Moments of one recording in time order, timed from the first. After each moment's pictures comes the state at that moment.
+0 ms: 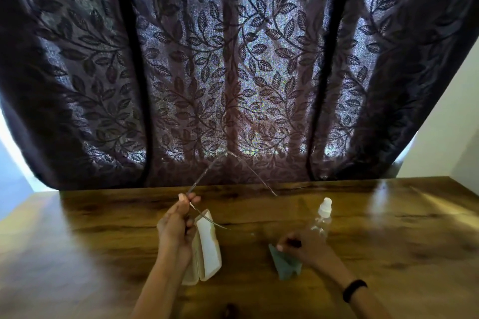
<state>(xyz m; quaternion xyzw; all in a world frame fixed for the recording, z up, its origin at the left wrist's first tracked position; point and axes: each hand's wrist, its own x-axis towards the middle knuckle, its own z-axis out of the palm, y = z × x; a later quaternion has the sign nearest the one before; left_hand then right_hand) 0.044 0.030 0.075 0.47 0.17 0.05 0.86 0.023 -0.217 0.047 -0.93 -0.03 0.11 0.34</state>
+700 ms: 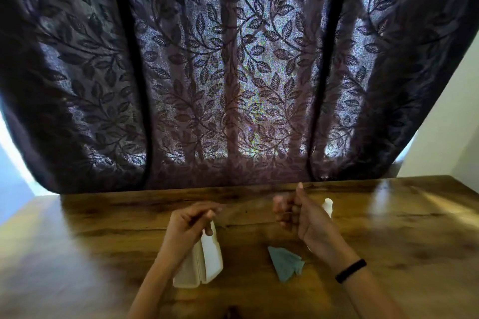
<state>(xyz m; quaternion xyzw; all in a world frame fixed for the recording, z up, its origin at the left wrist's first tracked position) 0.039 0.037 0.073 0.72 -0.16 0.10 0.66 0.036 -0.197 0.096 -0.57 0.08 0.05 0.81</state>
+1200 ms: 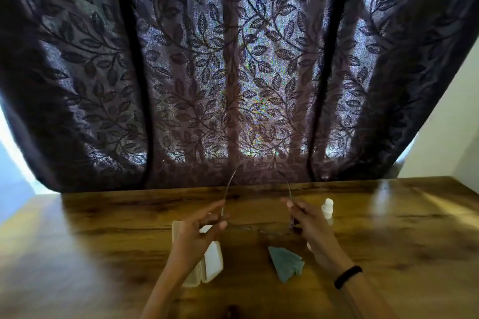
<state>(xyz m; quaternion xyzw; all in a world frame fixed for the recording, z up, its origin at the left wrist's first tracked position) 0.038 0.029 0.054 0.78 -0.12 0.06 0.61 0.027 -0.200 0.076 -0.70 0.09 -0.05 0.70</state>
